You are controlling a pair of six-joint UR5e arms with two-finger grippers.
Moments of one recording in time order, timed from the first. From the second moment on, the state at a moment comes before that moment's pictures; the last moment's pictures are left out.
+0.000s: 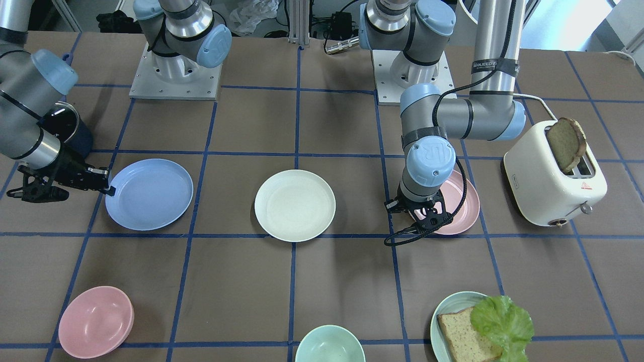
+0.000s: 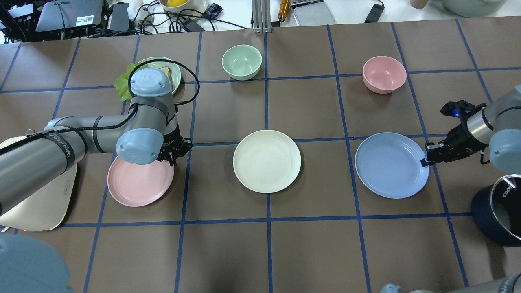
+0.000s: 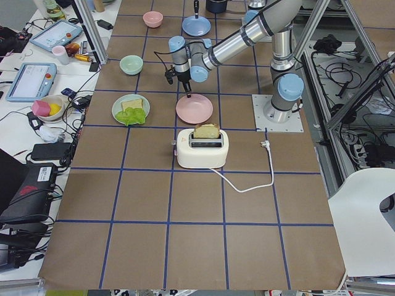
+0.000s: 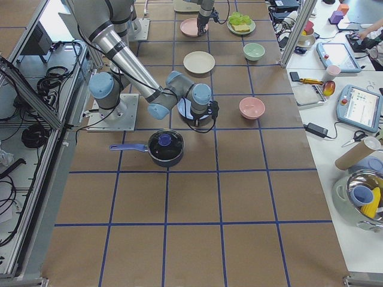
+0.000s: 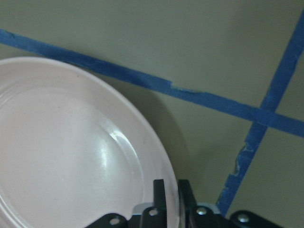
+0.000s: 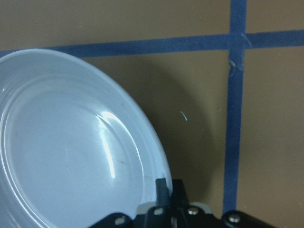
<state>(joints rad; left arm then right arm) -1.58 -1.93 -1.96 -1.01 1.73 -0.32 1.00 -1.37 2.11 -2.14 -1.37 -0.58</state>
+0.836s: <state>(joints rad) -1.73 -1.93 -1.69 -1.32 1.84 -0.38 1.00 -1.37 1.99 -1.99 -1.37 -0.58</state>
